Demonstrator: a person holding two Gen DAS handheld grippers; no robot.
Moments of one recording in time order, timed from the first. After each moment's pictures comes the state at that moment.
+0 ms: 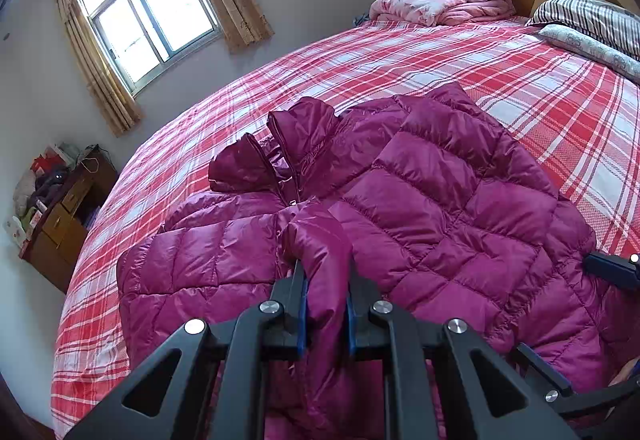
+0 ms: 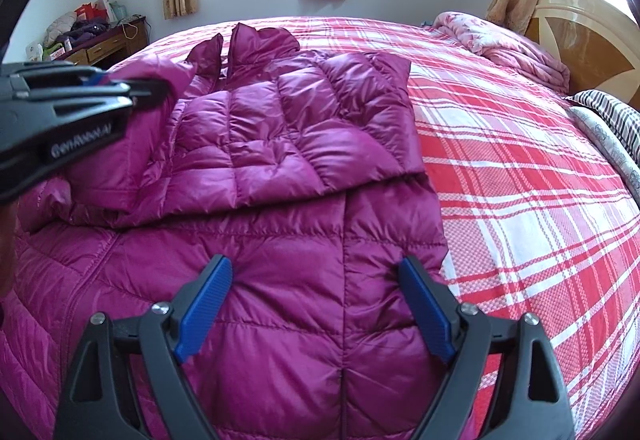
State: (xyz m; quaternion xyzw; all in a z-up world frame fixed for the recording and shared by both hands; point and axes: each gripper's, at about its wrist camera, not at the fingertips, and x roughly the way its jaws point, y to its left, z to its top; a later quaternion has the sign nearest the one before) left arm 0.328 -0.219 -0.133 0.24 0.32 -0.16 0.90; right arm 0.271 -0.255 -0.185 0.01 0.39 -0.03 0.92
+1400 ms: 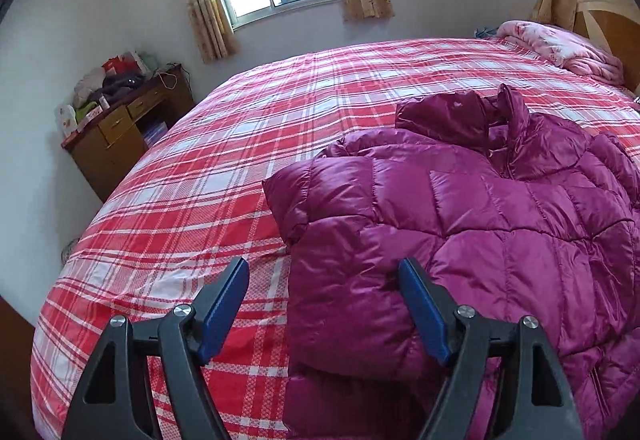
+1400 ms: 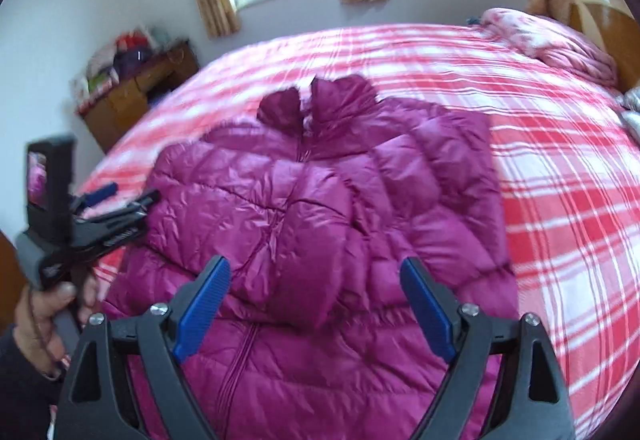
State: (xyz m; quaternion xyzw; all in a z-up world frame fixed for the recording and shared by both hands) left arm 0.383 -0.038 -0.131 0.12 0.34 -0.01 0.93; right arm 0.332 -0.211 -0.131 0.06 0.41 0.07 0.91
